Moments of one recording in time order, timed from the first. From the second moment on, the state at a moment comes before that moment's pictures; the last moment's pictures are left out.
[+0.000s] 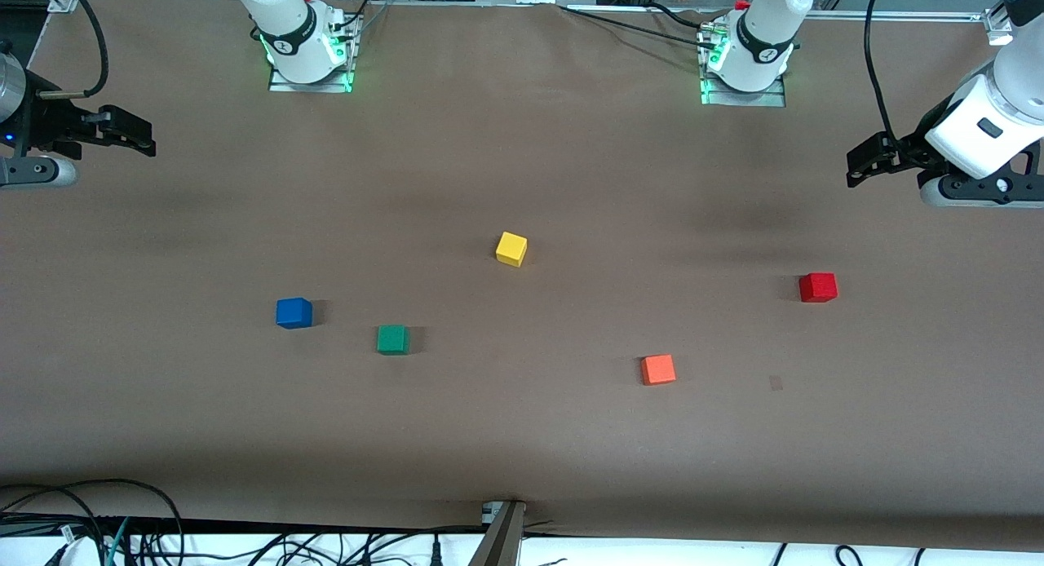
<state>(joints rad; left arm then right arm) -0.03 -0.01 -0.05 -1.65 0.01 1.56 -0.07 0.07 0.04 -0.04 -1.53 -0.05 1.38 -0.06</state>
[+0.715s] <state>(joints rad) -0.03 -0.01 -0.04 -1.65 0.01 1.56 -0.06 0.07 0.04 -0.04 -1.53 -0.05 1.38 -0.06</state>
